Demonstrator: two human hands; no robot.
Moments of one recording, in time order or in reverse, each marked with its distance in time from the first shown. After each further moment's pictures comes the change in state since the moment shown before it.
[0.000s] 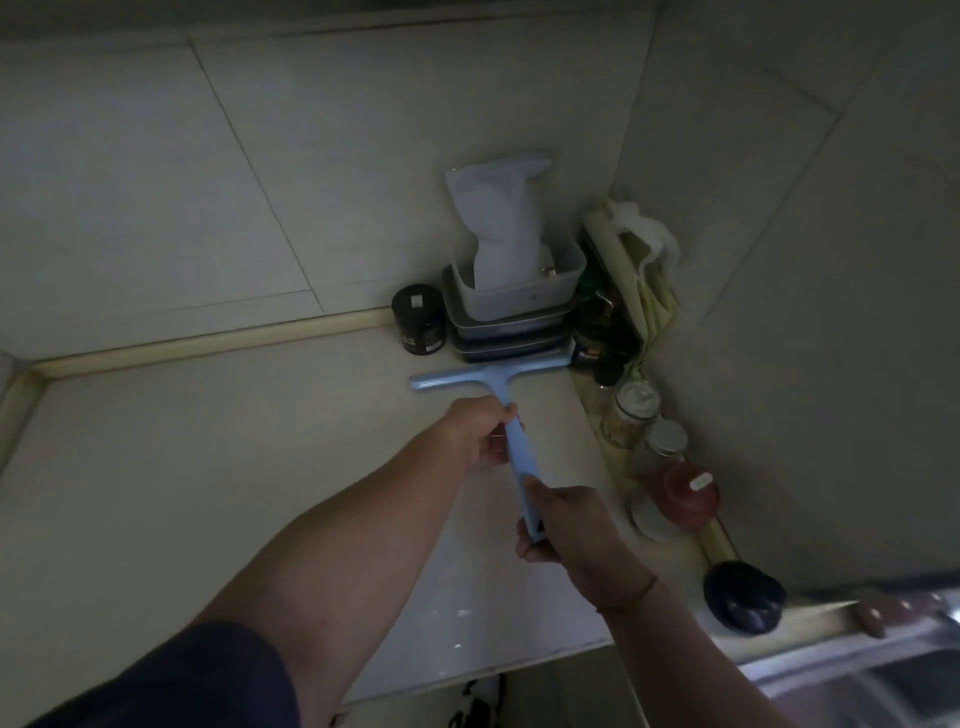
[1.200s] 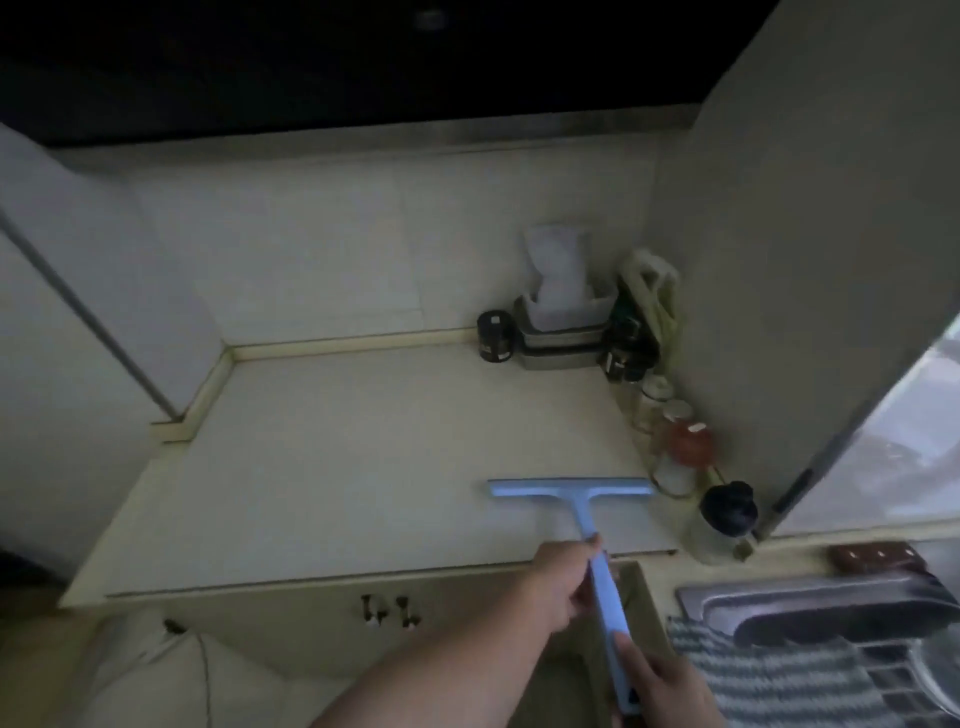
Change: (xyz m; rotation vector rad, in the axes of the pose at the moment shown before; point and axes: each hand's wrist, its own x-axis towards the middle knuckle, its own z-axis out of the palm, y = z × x) left_hand -0.174 -0.220 0.058 -0.171 -0.096 -0.014; right_hand -0.206 0.165 -0.071 -0.485 0.149 -0.171
